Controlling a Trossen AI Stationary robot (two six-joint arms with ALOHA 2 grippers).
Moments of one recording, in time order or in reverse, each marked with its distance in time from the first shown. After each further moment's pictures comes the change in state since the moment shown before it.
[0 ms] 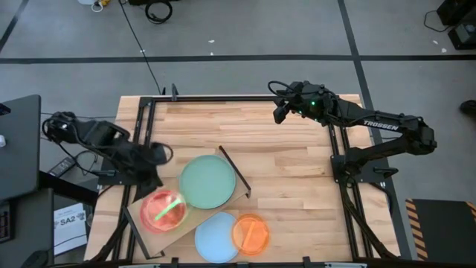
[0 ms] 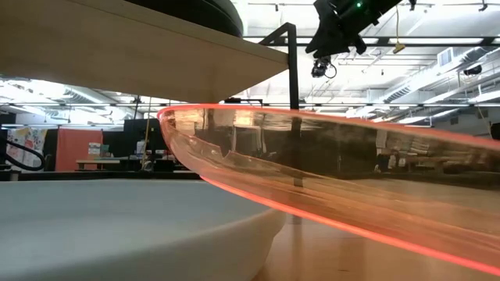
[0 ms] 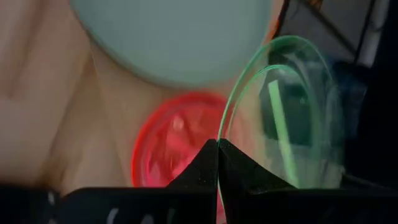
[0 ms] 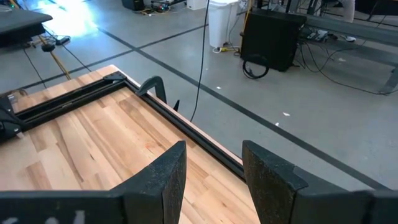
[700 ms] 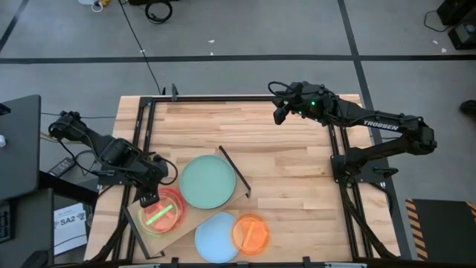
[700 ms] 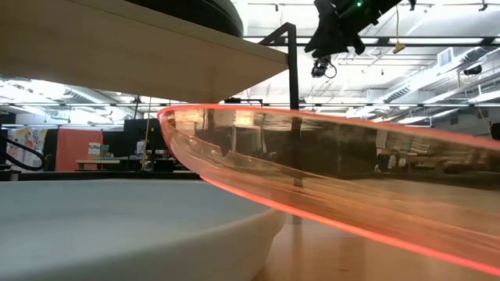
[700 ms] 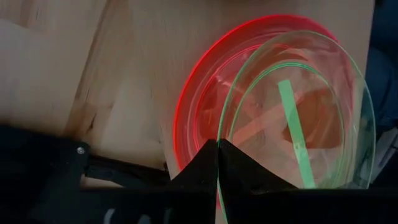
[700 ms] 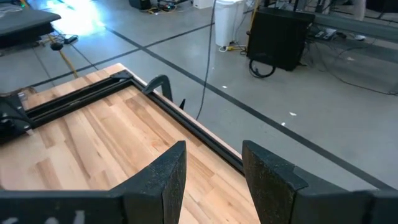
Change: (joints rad) left arm -0.109 0.000 -0.251 -0.005 0.020 -0.072; right arm 0.000 0.000 0.000 0.000 -0.029 0.000
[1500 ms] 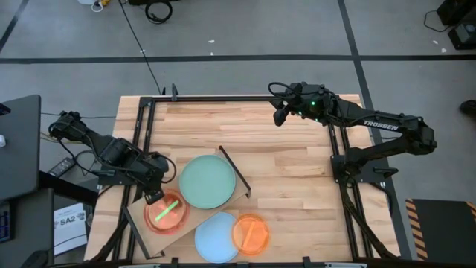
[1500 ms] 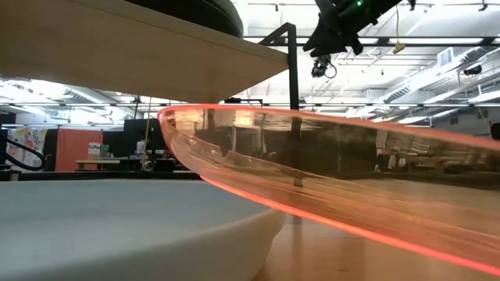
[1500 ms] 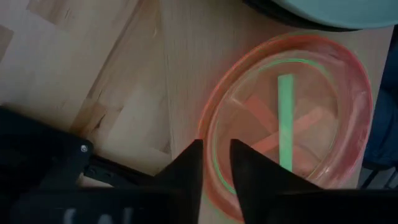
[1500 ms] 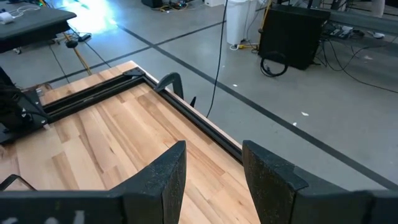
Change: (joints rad) left arm 0.000 0.000 -0.003 -0.002 -0.077 -0.133; right arm 0.000 0.000 0.000 0.000 -0.049 0.000
